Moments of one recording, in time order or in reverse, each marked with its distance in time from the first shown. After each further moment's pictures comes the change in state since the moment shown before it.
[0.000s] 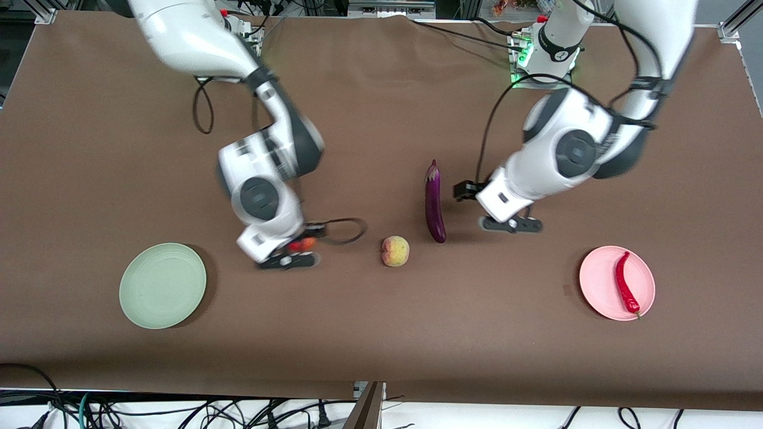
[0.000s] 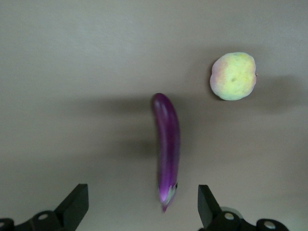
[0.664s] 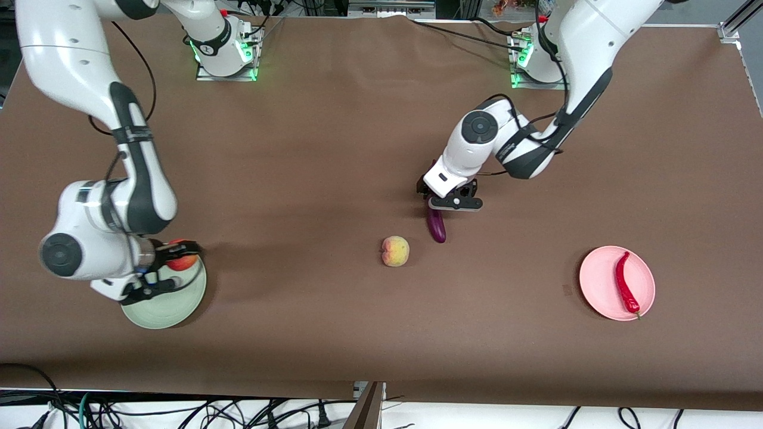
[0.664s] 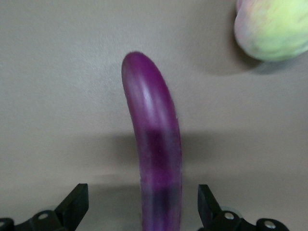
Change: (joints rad) left arm -0.116 0.191 0.002 -0.205 0.566 0.383 -0.489; right arm -0.415 0.020 -0.001 -0.069 0.000 0.030 -0.662
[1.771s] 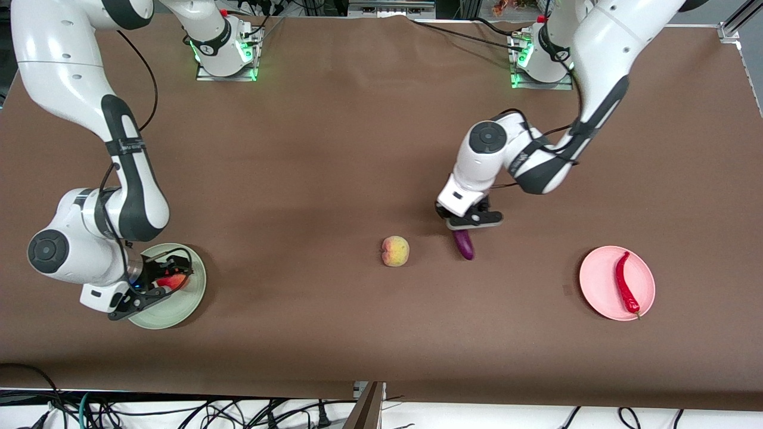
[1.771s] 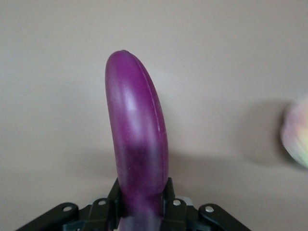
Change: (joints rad) left arm 0.088 -0.035 -0.006 0.130 0.093 -0.173 -0.110; right arm -0.015 0.033 0.060 0.013 0.000 0.212 -0.115
